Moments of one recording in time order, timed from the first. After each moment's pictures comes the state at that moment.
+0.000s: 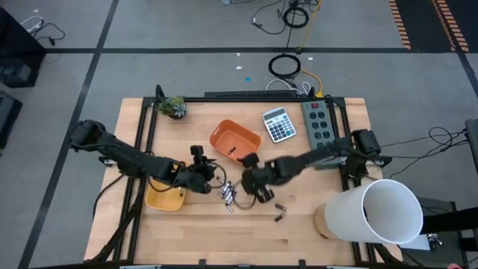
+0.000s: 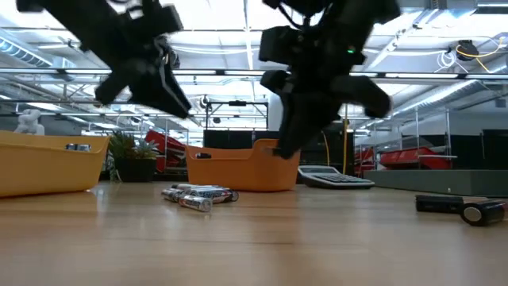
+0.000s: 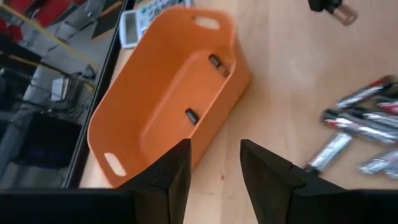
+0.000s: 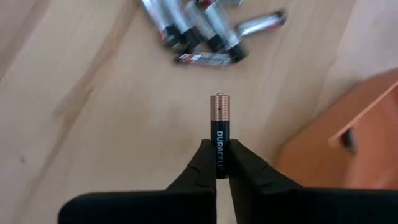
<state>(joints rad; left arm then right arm) -0.33 1.40 0.73 -0.22 -0.71 0.04 0.19 1.86 1.26 -0.48 0.19 -0.37</state>
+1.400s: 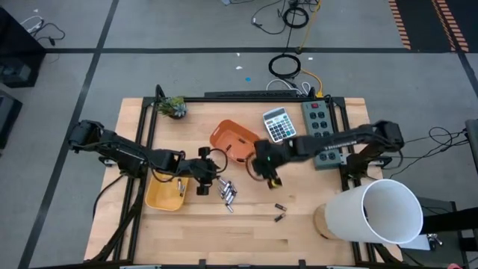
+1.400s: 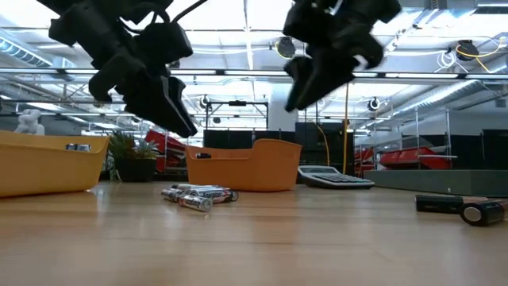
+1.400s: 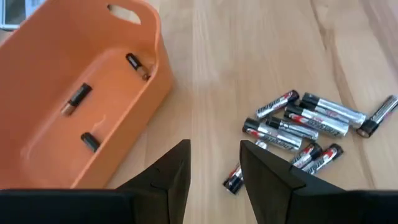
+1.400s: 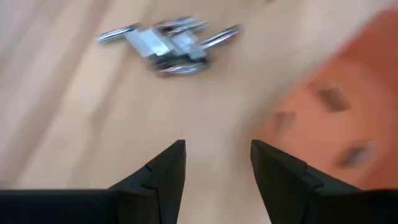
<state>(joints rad) -0.19 1.39 0.66 -0.07 -0.24 0.03 0.03 1.60 1.11 -0.43 -0.05 -0.28</state>
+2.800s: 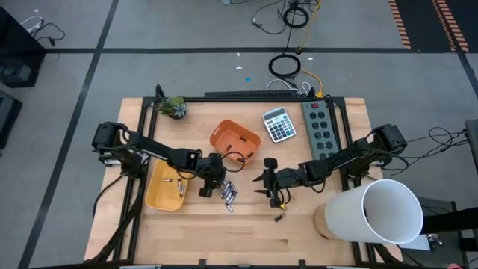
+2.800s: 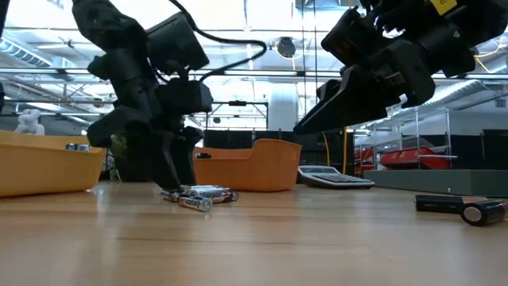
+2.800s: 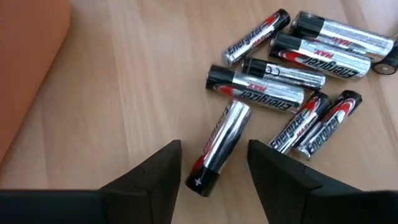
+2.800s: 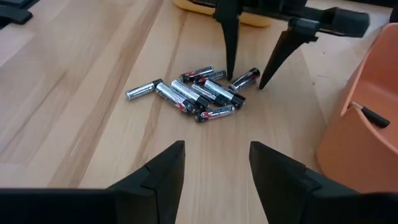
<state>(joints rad) -0.07 1.68 0.75 -0.11 0.06 0.16 0.26 1.60 0.64 0.42 0.18 0.02</state>
